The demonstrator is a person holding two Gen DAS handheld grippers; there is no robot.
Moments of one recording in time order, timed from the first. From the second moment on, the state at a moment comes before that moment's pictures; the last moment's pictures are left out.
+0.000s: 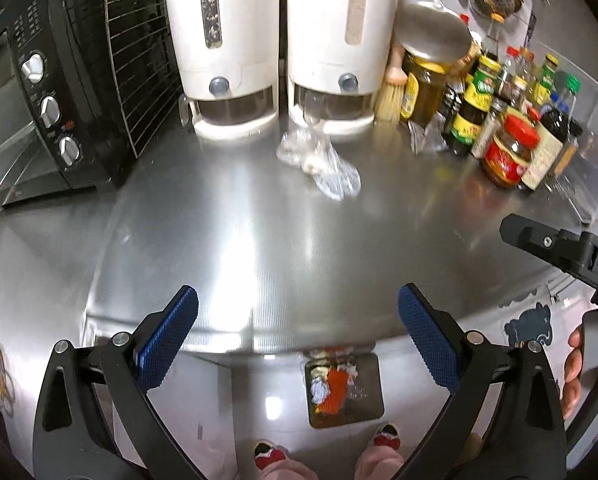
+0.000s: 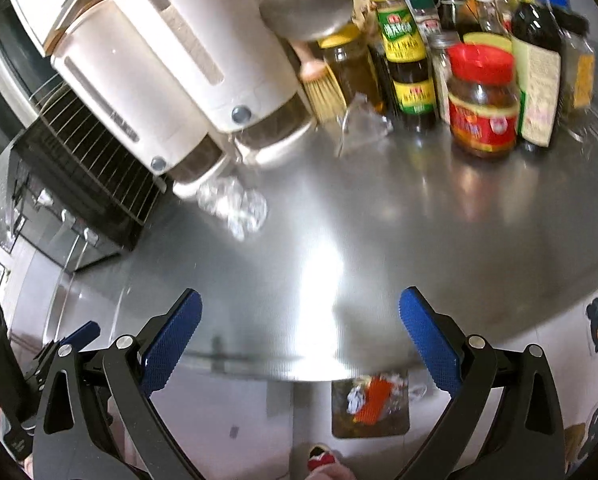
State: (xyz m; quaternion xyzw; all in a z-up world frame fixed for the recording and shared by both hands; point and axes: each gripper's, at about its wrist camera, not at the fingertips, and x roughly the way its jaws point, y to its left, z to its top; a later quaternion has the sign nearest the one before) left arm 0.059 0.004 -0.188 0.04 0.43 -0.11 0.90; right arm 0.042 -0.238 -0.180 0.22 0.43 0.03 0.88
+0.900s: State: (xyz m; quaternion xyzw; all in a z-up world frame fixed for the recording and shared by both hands) left arm 0.249 -0.028 -0.226 0.02 0.46 -0.08 0.89; right arm 0.251 -0.257 -0.211 0.12 0.45 -0.08 0.88
